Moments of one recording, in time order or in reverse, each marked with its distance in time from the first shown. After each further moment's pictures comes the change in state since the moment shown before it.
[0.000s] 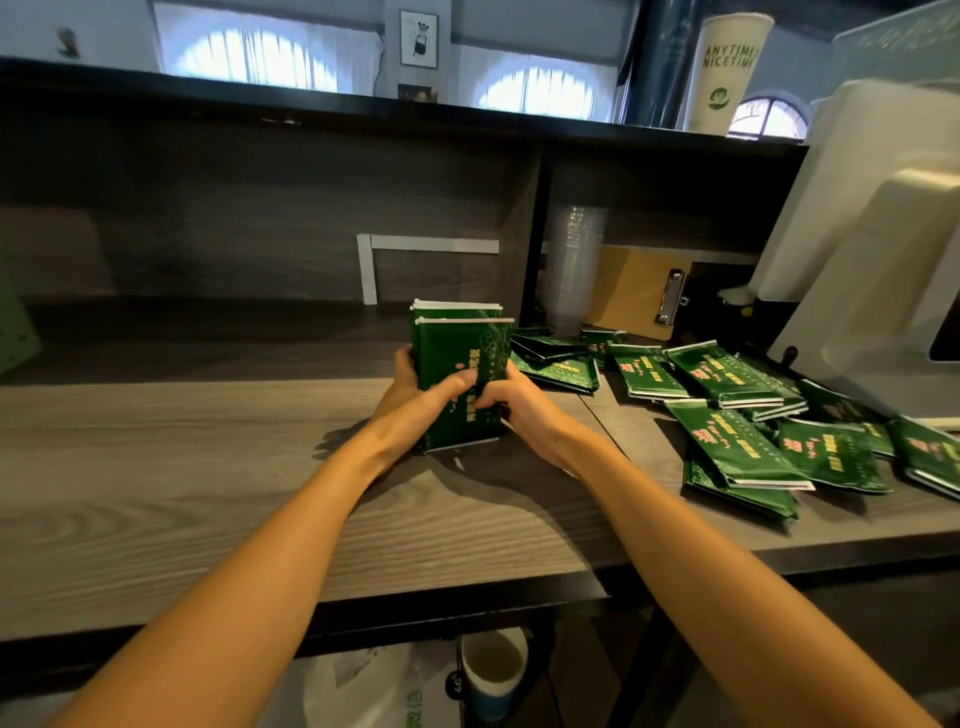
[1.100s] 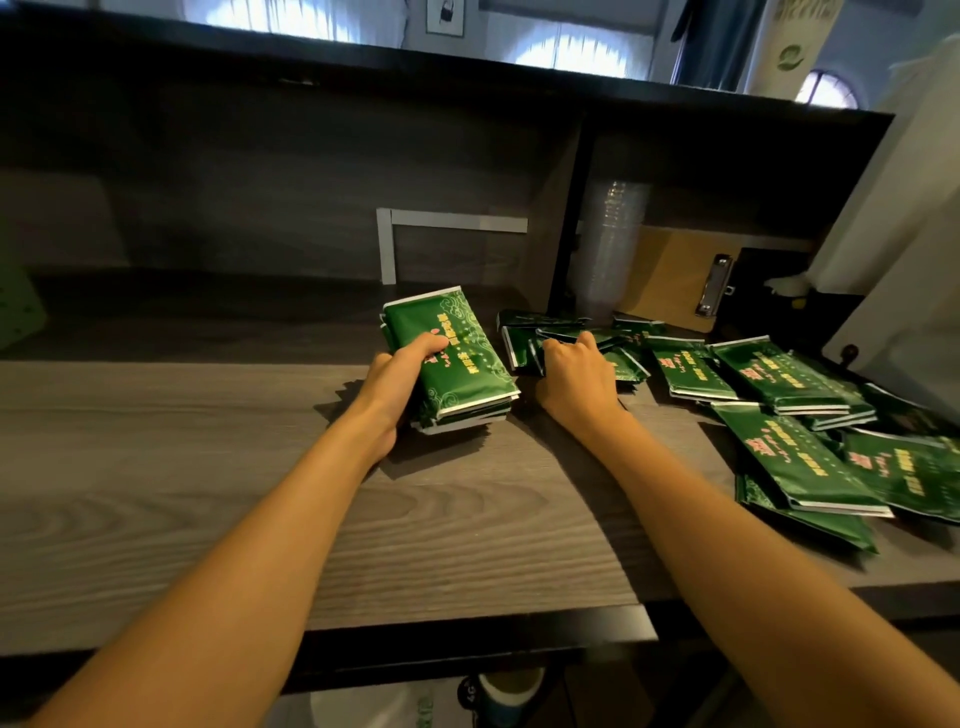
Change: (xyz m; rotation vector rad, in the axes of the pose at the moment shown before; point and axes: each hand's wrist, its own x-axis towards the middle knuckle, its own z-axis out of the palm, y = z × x) left_hand 0.033 -0.017 -0.027 -0.305 0.186 -0.311; right_hand 0.038 0.011 -0.027 -1.408 0.411 -0.078
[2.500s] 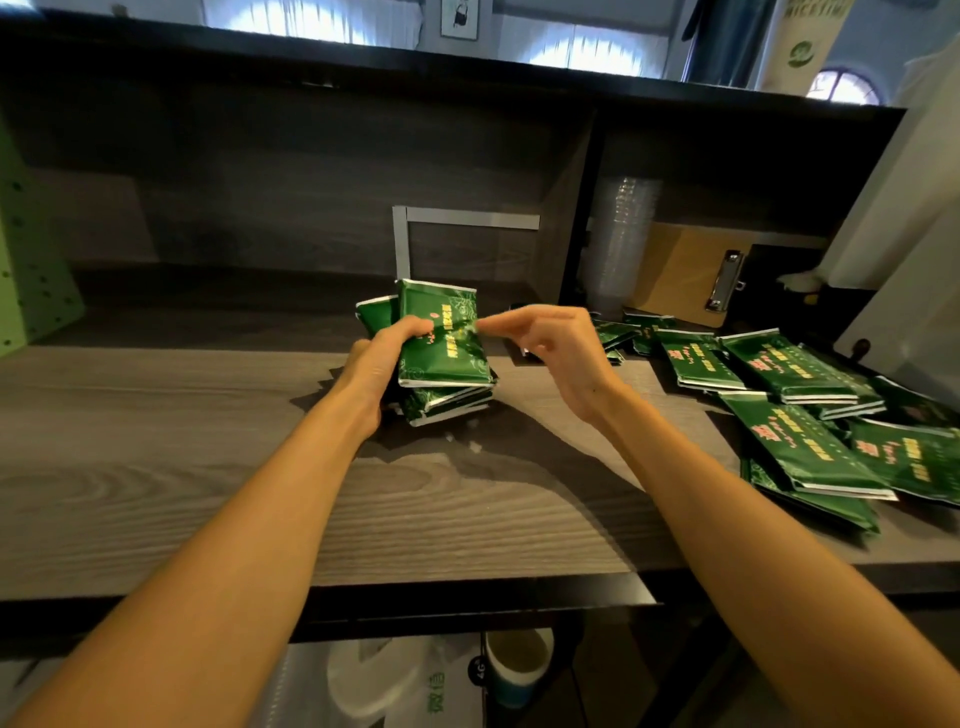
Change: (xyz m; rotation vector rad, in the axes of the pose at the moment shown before) left_hand -0.024 0.016 -0.015 0.025 0.111 0.024; right_hand -0.017 -0.023 -0.031 1.472 -0.153 -0.130
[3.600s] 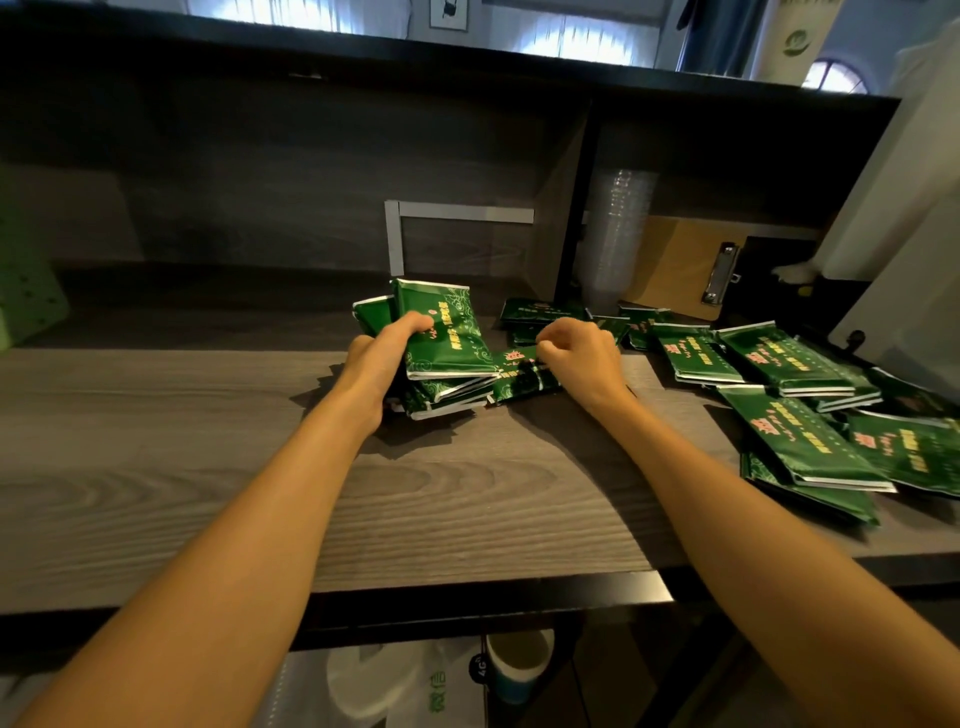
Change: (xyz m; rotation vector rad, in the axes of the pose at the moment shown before) left_hand -0.006 0.004 0.006 0.045 0.008 -0.014; right_hand 0.012 0.032 -0.025 -0.897 0.285 0.120
